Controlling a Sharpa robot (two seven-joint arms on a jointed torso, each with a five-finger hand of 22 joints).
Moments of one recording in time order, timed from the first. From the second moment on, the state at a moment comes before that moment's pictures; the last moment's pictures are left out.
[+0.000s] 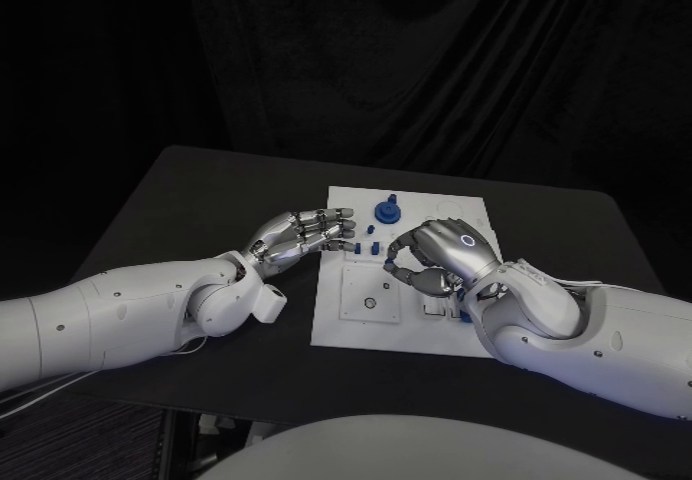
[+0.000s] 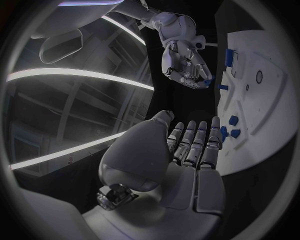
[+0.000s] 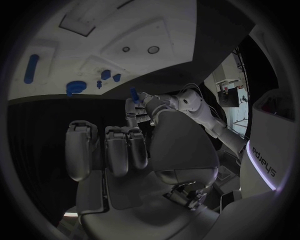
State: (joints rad) left arm 1.07 -0.86 -0.21 1.45 -0.20 0.05 0.68; left_hand 1.51 0.15 0.06 0.19 0.55 0.50 0.14 0.06 0.05 0.38 0.24 0.42 0.08 0.38 0.25 0.34 0.07 0.12 0.43 0.29 0.19 0.44; right arm 1.12 -0.78 -0.21 1.72 -1.79 -0.67 -0.28; right_hand 1.23 -0.06 0.34 0.00 0.27 1.09 0.06 0.15 0.53 1.46 0.00 1.57 1.31 1.47 -0.06 1.57 1.31 0.04 1.47 0.05 1.46 1.31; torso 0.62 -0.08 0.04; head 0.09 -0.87
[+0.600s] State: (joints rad) left arm 1.07 -0.86 -0.21 1.45 -0.20 0.05 0.68; left_hand 1.51 0.14 0.07 0.19 0.55 0.50 0.14 0.06 0.05 0.37 0.25 0.42 0.08 0.38 0.25 0.35 0.07 0.12 0.43 0.29 0.19 0.44; right arm 1.12 -0.80 -0.21 1.72 -1.50 -0.85 0.04; right_hand 1.23 -0.06 0.34 0.00 0.27 1.09 0.07 0.14 0.53 1.46 0.00 1.57 1.31 1.47 -0.06 1.57 1.31 0.04 1.47 0.05 1.47 1.31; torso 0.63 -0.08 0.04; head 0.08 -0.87
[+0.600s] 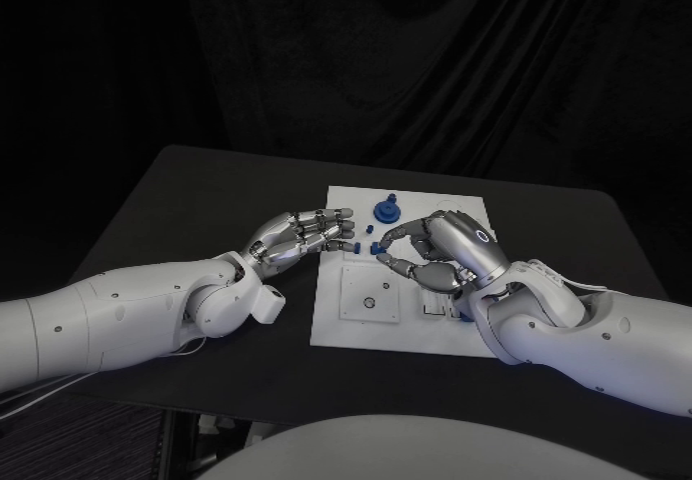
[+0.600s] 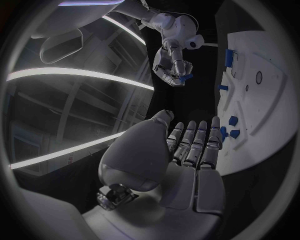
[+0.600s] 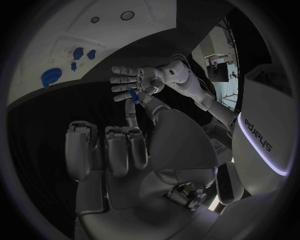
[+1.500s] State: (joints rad) left arm 1.07 -0.85 -0.21 1.48 -0.27 0.04 0.67; left_hand 1.50 0.03 0.20 0.19 0.36 0.72 0.18 0.12 0.07 1.19 0.11 1.46 1.22 1.32 0.08 1.55 1.26 0.17 0.75 0.19 1.01 1.01; right arm 1.09 -0.81 -0.21 1.72 -1.33 -0.92 0.26; right_hand 1.24 -0.06 0.34 0.00 0.27 1.08 0.08 0.14 0.52 1.46 0.00 1.57 1.31 1.47 -0.06 1.57 1.31 0.04 1.47 0.05 1.47 1.31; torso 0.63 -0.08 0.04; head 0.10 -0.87
